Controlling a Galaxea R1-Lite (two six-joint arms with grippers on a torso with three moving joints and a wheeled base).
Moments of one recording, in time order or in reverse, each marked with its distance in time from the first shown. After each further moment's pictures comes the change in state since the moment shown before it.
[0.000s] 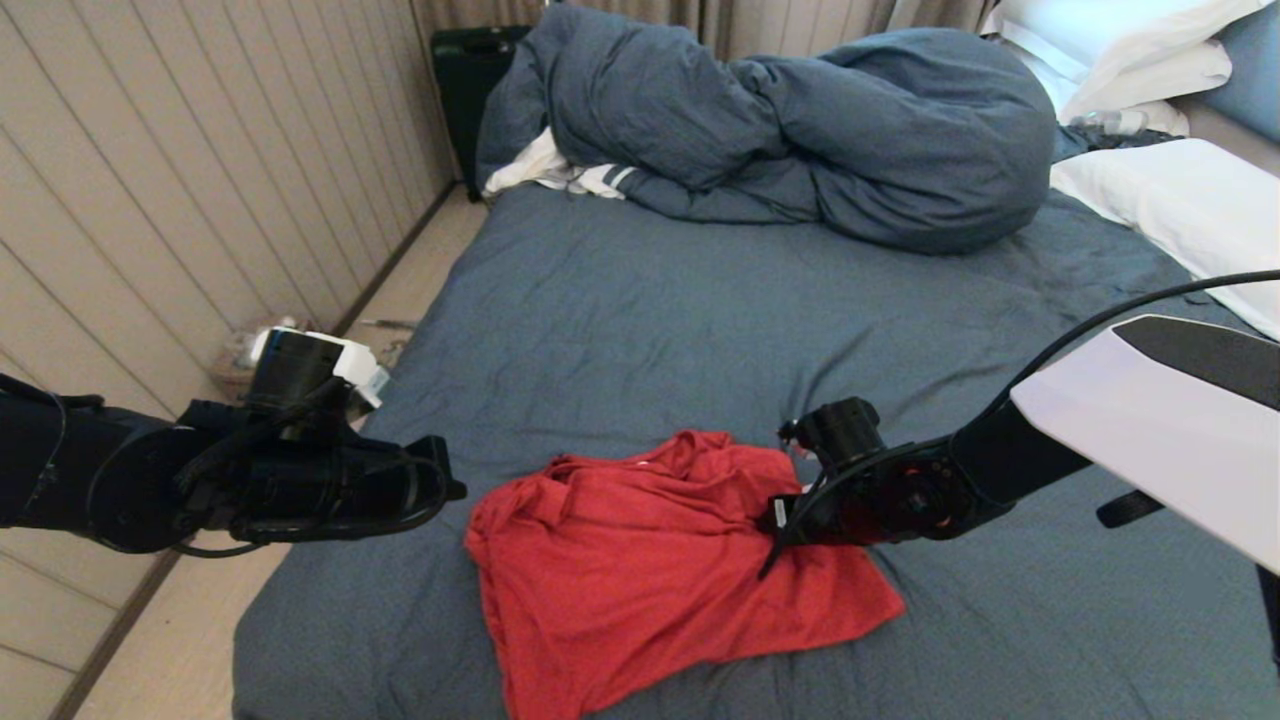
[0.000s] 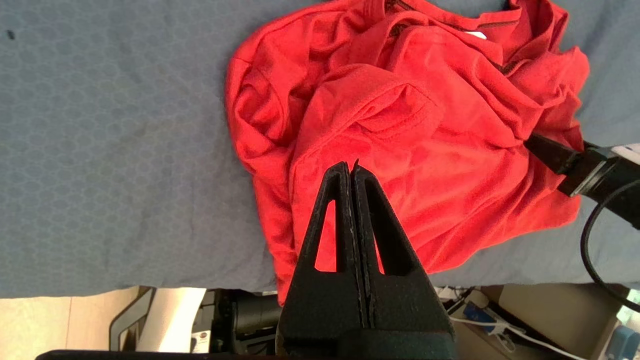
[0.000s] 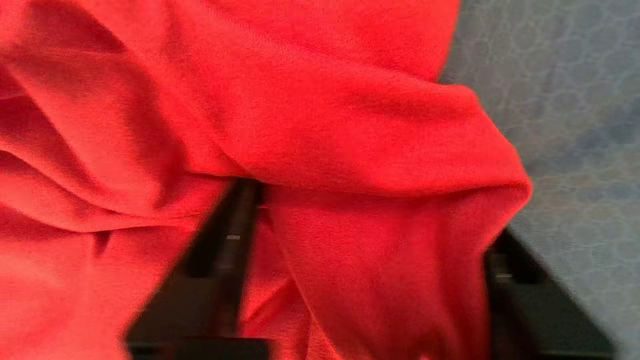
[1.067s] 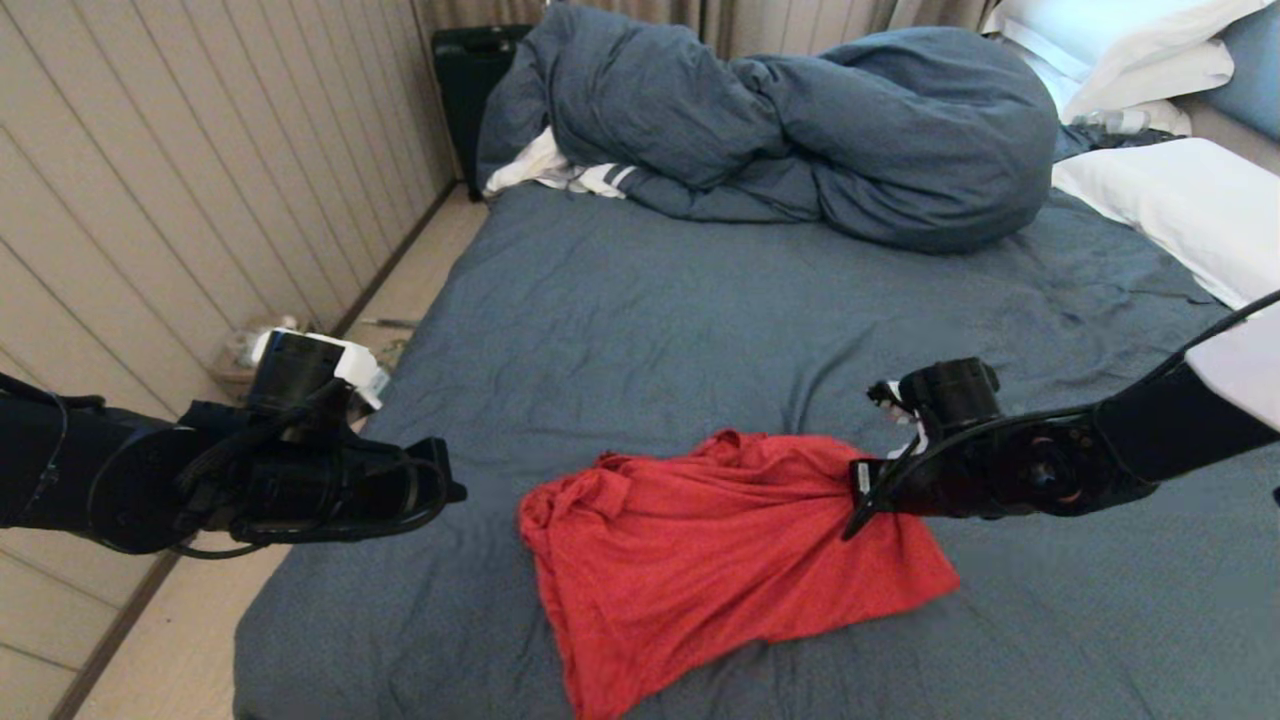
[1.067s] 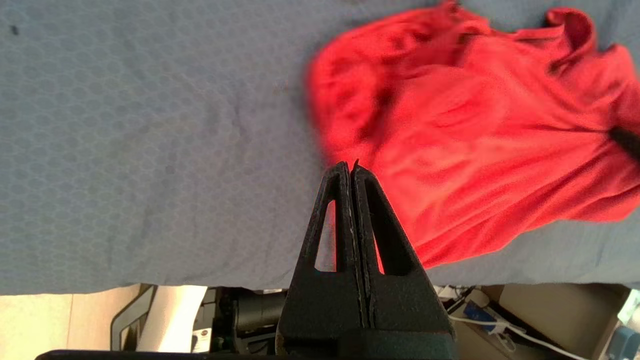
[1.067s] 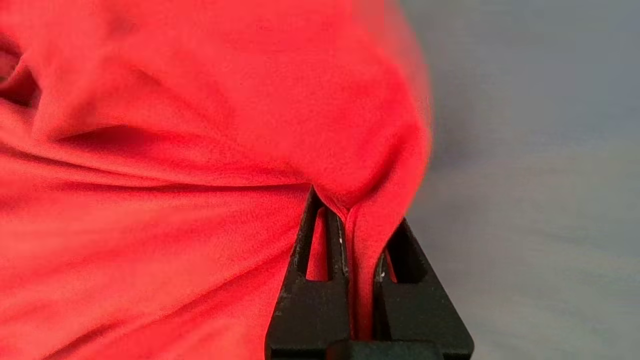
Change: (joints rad) left arm 0.000 0.001 0.003 0.004 -0.002 0.000; right arm -0.197 -0.201 0.112 -0.019 0.001 -0.077
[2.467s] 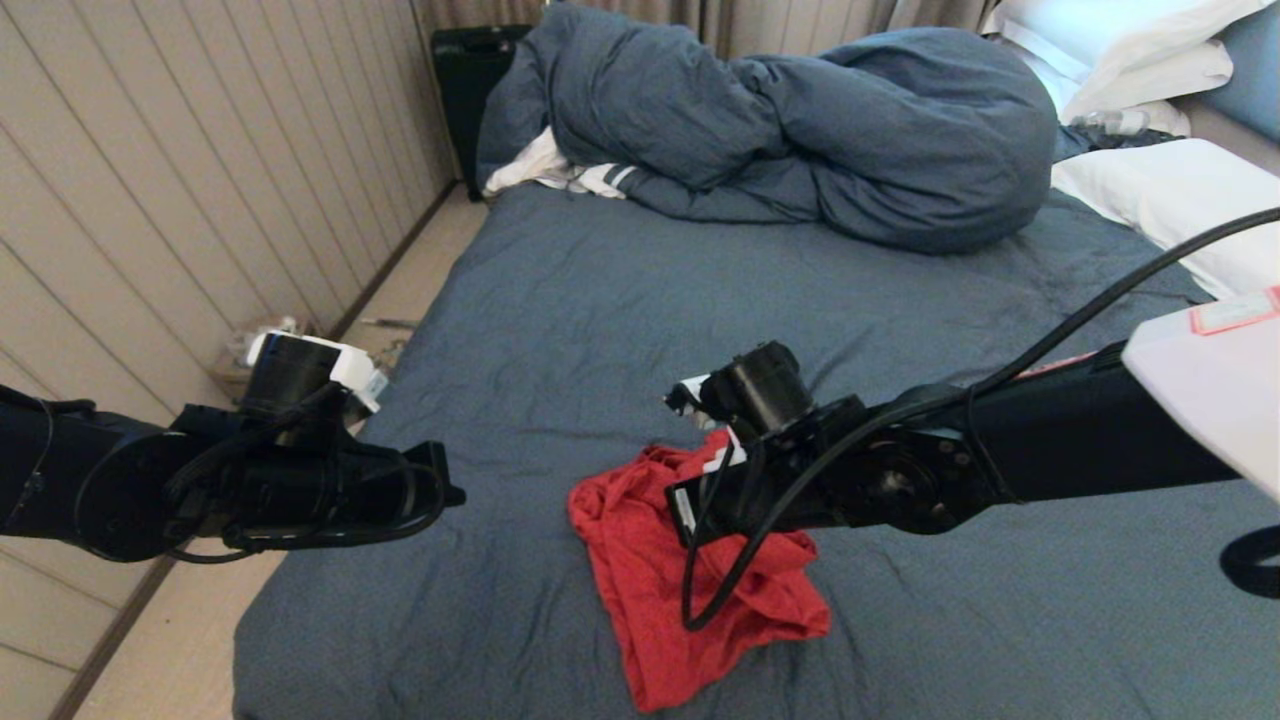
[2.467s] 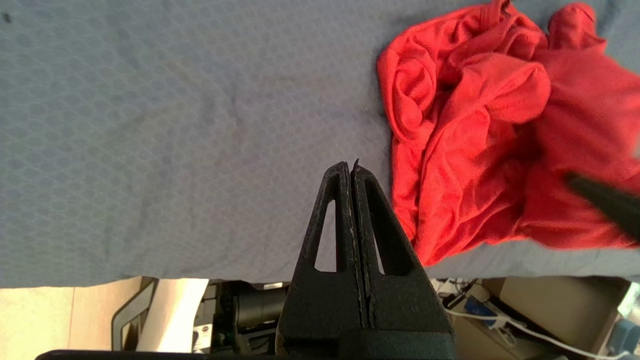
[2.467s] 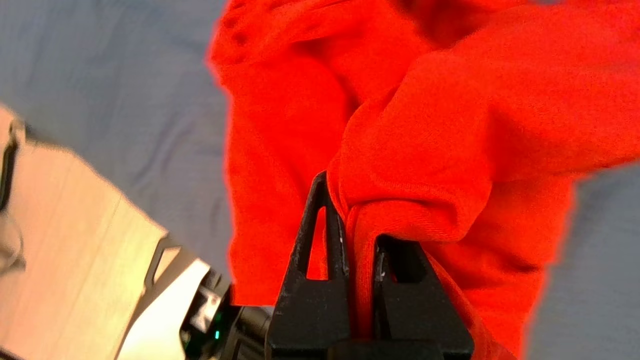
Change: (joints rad) left arm -0.008 -0.017 0.015 0.003 0.000 0.002; right arm 0.517 0.022 -0.304 0.258 -0.007 0.032
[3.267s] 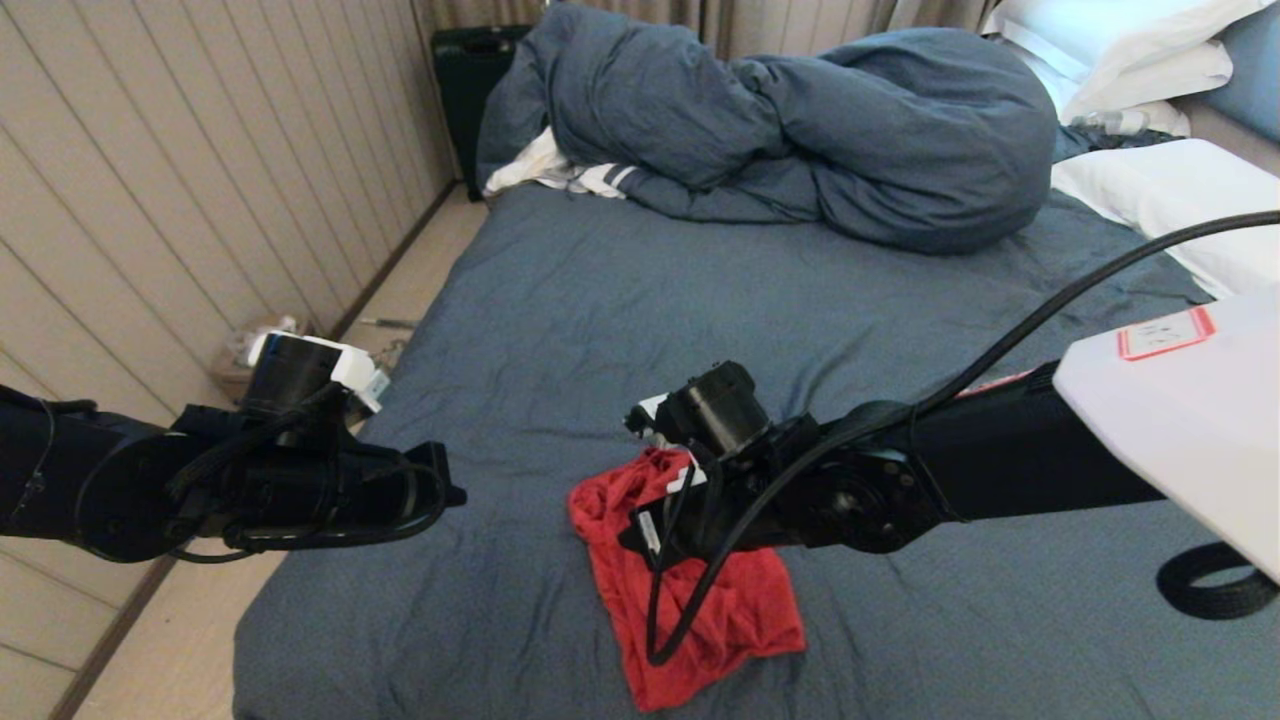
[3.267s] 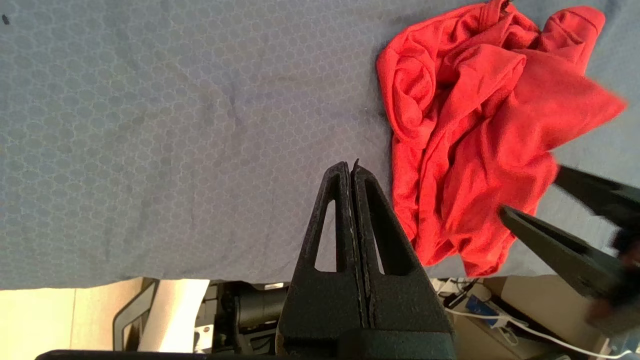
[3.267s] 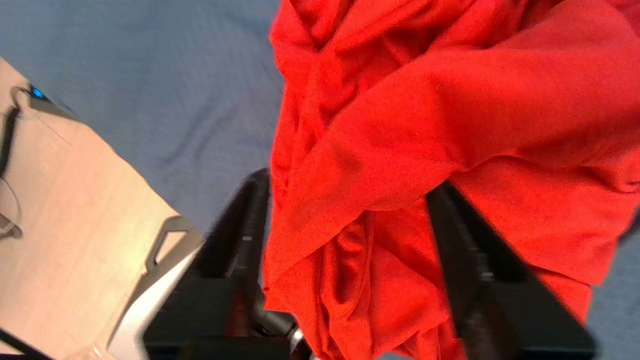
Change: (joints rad) left arm 0.000 0.001 0.000 -0.002 -0.001 0.004; right arm 0.055 0.040 -0.038 0.004 0.000 -0.010
